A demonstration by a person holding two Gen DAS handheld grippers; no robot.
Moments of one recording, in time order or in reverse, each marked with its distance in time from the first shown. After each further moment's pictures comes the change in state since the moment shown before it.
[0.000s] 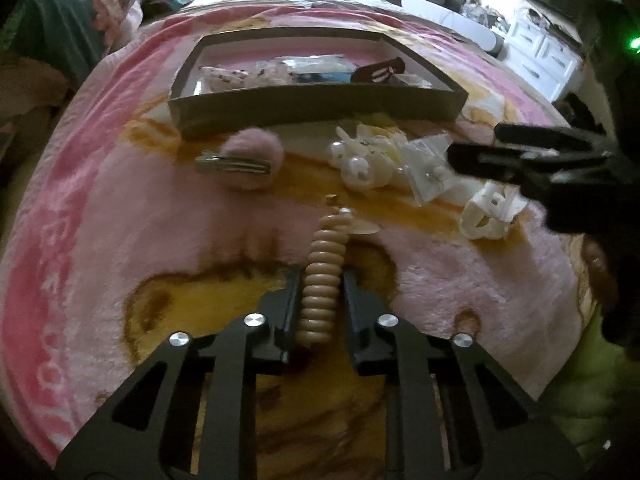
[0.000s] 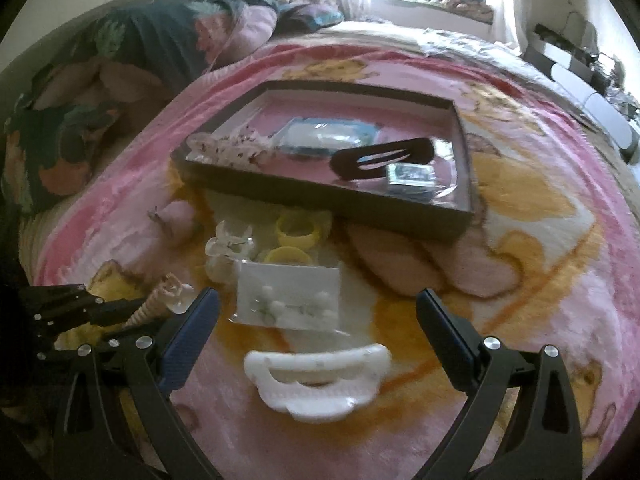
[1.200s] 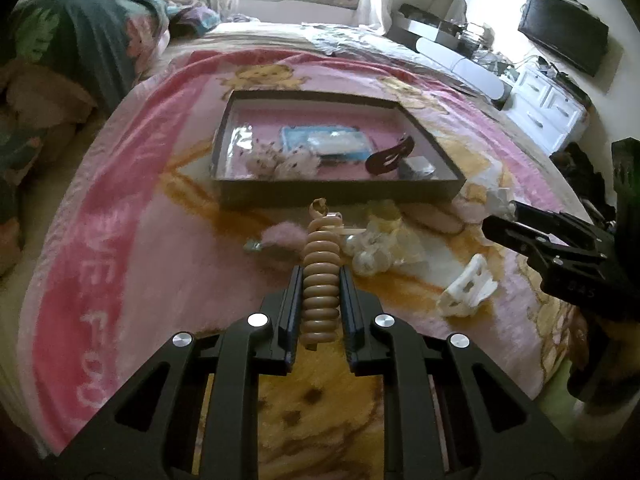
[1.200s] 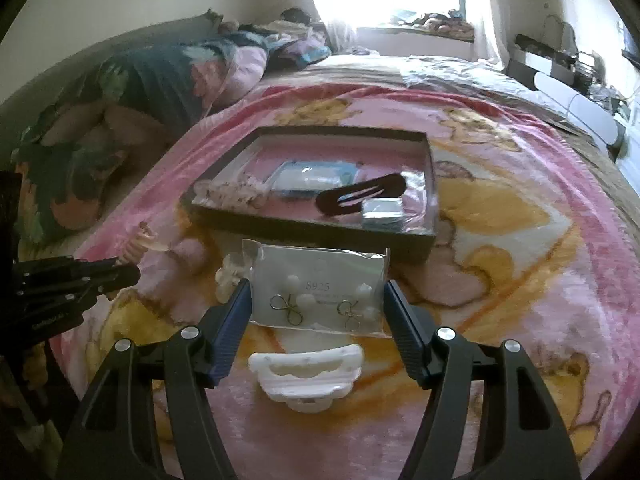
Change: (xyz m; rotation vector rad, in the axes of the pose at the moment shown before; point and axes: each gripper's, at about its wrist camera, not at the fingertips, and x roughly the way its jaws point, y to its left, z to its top) left arm -0.050 0.008 0.045 -0.074 -0.126 -0.006; right arm -0.060 -0.025 -0.006 0.075 -0.173 -0.004
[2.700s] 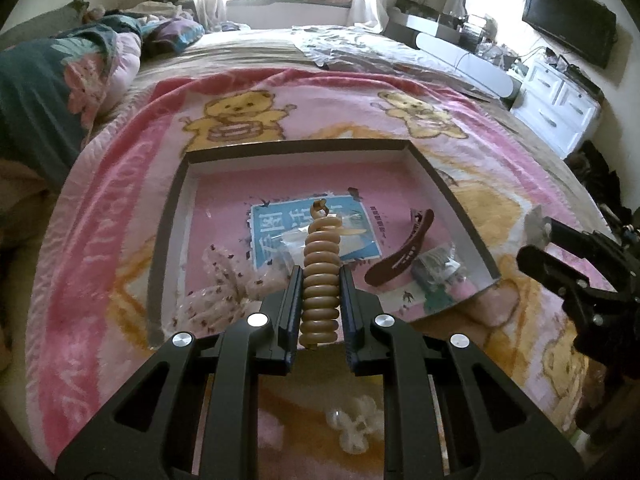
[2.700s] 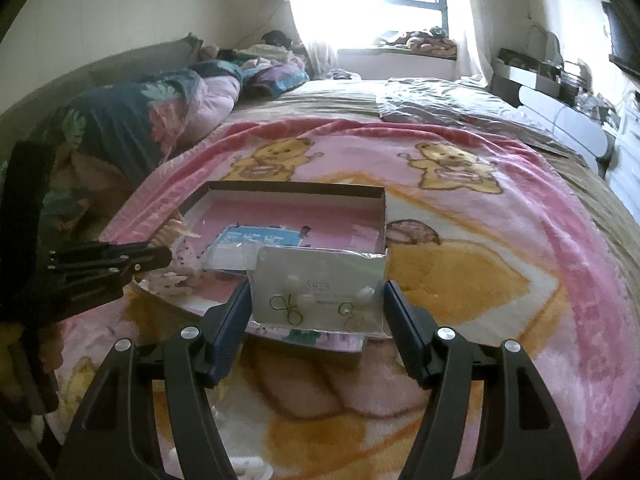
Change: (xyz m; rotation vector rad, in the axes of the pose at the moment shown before) left arm 0.091 -0.023 0.109 0.050 0.015 0.035; right arm 0.047 -0.056 0.067 -0.012 -0.062 -0.036
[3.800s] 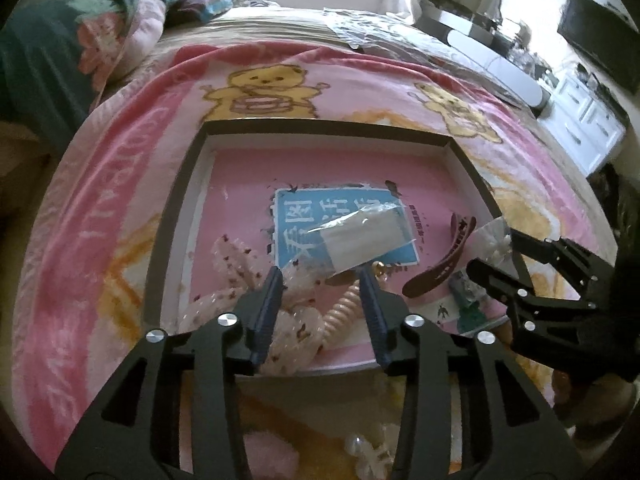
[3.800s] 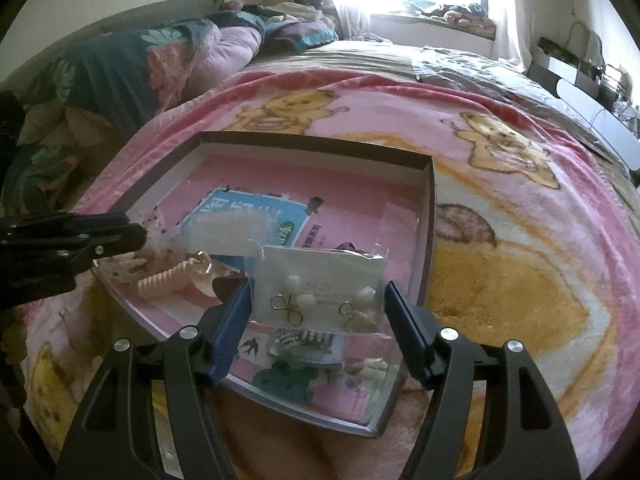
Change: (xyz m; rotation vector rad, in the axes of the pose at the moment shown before) left arm 0.024 0.025 0.003 -0.118 0.053 0.042; right arm 0.085 -0.001 0.004 -0.080 0.138 0.070
